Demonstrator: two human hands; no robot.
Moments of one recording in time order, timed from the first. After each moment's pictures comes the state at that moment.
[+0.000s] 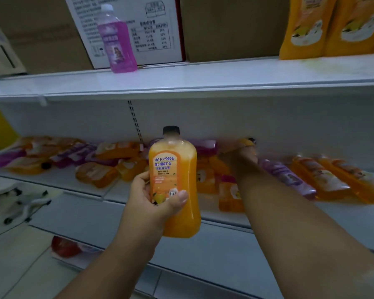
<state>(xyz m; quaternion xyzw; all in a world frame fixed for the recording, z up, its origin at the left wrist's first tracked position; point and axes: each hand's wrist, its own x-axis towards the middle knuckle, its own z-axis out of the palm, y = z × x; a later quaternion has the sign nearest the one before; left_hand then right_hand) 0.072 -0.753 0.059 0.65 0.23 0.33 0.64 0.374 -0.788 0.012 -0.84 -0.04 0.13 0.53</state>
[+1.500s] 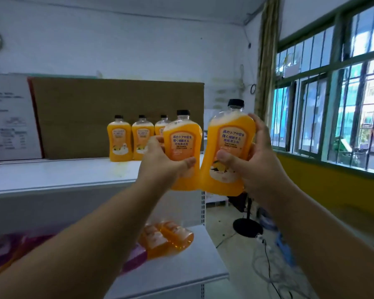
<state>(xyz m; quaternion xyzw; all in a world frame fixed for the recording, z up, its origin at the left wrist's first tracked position) 0.260 -1.072 0.263 0.78 -0.02 0.33 0.54 0.247 -1.285 0.269 -0.65 -0.32 -0.20 0.66</state>
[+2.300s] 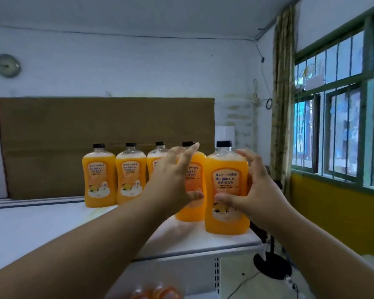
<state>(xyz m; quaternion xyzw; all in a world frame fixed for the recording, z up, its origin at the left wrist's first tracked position) 0.456 -1.042 0.297 0.90 -0.09 0.41 0.10 0.459 -1.261 0.284 -0.77 -0.31 -0.23 0.51</state>
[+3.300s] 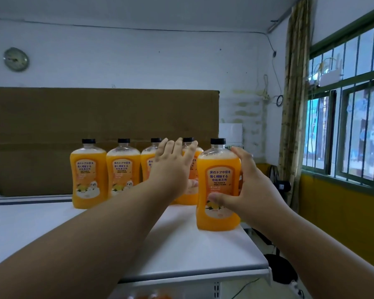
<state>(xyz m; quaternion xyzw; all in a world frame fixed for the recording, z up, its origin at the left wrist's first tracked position) 0.539 -1.036 0.311 0.90 0.00 0.41 -0.16 0.517 -1.248 0.283 -0.82 -0.31 -0.27 0.40</state>
